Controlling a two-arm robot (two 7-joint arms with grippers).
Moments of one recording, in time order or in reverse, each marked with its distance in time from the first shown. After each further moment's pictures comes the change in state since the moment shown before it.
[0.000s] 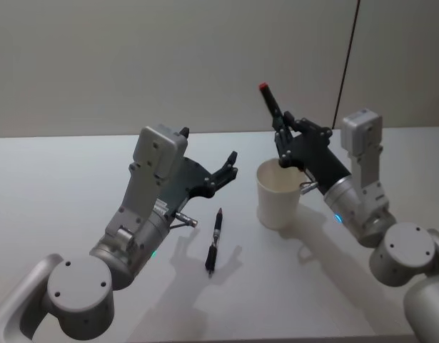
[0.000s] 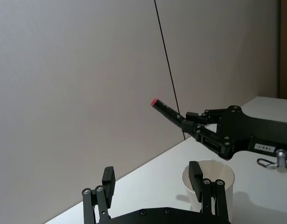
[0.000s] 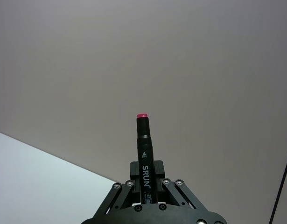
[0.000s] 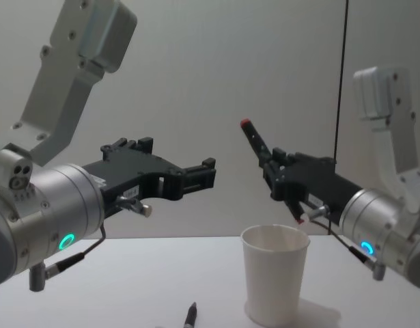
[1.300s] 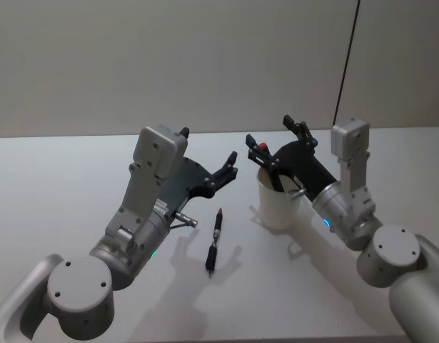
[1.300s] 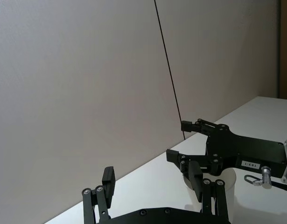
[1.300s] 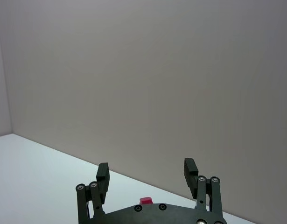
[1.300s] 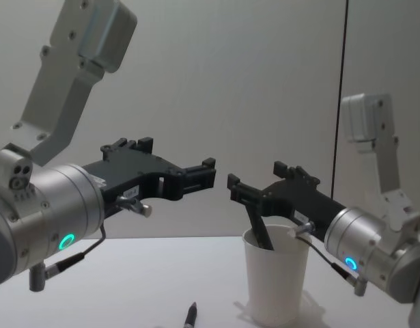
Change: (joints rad) left arm 0.000 0.000 0.000 0.000 0.000 0.000 0.000; right arm 0.101 -0.043 0.000 0.236 0.081 -0.097 0.090
